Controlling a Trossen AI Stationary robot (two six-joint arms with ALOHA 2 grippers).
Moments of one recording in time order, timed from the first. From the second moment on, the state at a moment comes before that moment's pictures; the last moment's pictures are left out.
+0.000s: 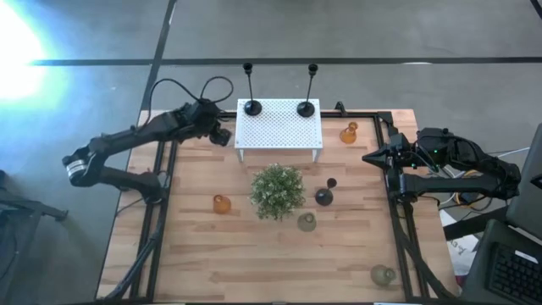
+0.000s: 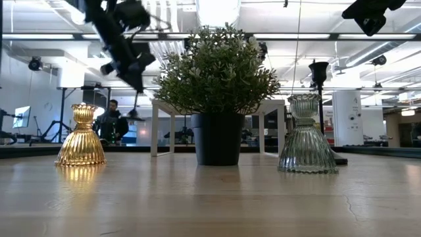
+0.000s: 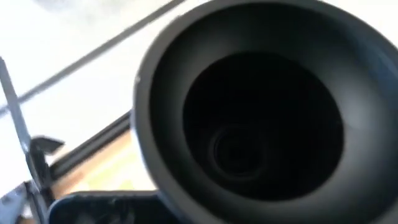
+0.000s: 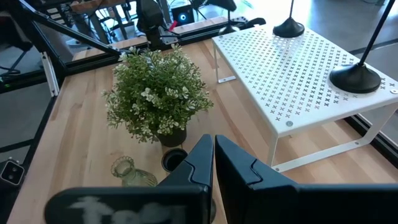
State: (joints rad) left arm 0.59 1.18 0.95 -0.60 -0.32 -0.22; right arm -0.14 0.46 0.84 -0.81 0.00 0.21
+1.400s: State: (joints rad) left arm 0.73 1.12 0.53 -0.16 -0.26 -0.24; right arm -0.14 0.46 0.84 -0.81 0.00 0.21
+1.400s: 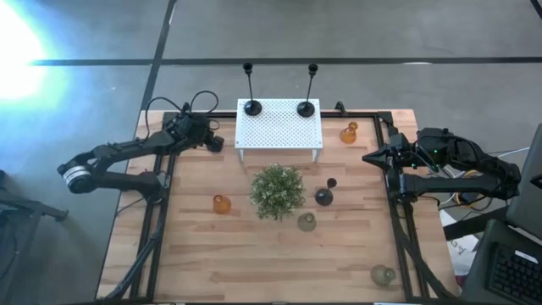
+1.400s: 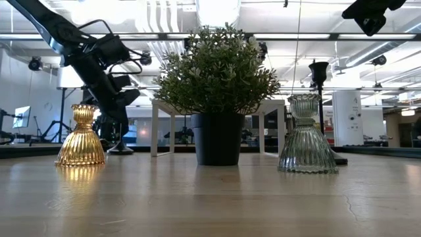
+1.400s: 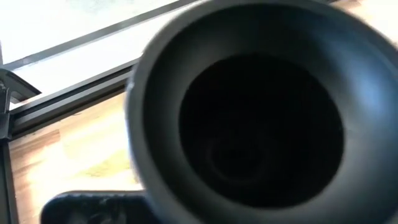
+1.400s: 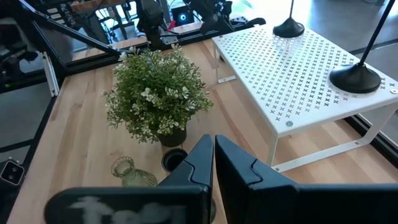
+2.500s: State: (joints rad) left arm 0.71 0.94 0.77 -0.86 -0.21 -0.37; right arm -0.14 0.46 0.84 -0.81 0.00 0.21
